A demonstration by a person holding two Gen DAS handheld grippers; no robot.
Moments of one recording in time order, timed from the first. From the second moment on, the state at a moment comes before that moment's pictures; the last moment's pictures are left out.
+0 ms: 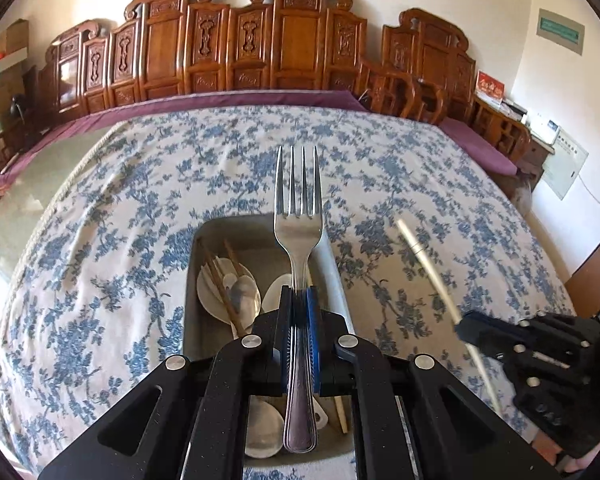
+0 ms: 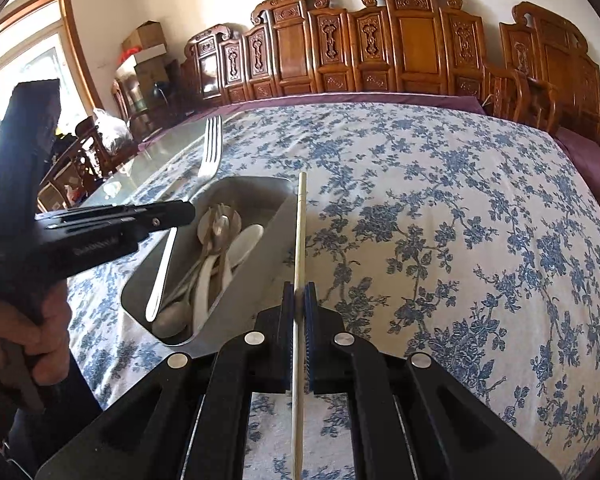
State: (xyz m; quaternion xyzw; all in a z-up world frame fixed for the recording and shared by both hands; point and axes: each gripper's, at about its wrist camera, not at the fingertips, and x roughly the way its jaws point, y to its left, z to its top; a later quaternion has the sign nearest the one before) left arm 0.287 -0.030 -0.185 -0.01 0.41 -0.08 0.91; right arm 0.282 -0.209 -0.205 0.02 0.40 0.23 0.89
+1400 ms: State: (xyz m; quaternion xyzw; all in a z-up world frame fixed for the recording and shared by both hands) left arm 0.250 -0.008 -0.189 0.02 0.43 -0.07 0.90; right arm 0.285 -0.199 -0.206 0.01 0.41 0.21 0.89
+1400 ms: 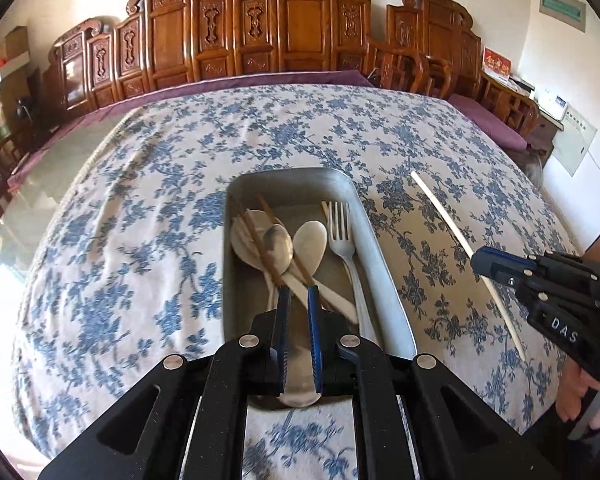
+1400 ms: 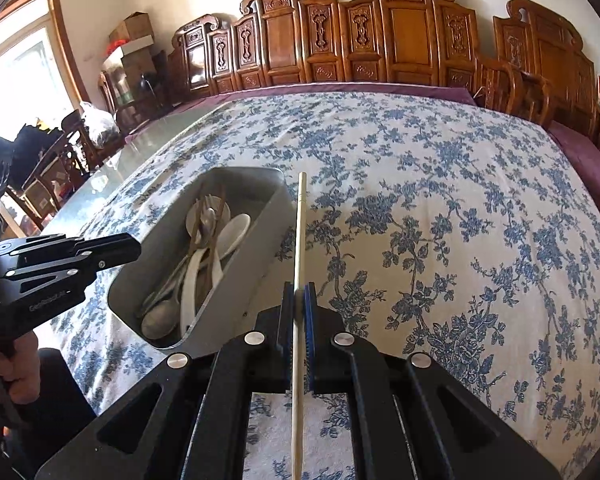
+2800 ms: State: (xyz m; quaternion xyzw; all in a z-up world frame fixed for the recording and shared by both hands) left arm 0.208 0.078 -0.141 -0.02 0.41 -0.05 0.91; right arm 0.360 -0.079 -0.237 0.04 0.51 0.18 0.84
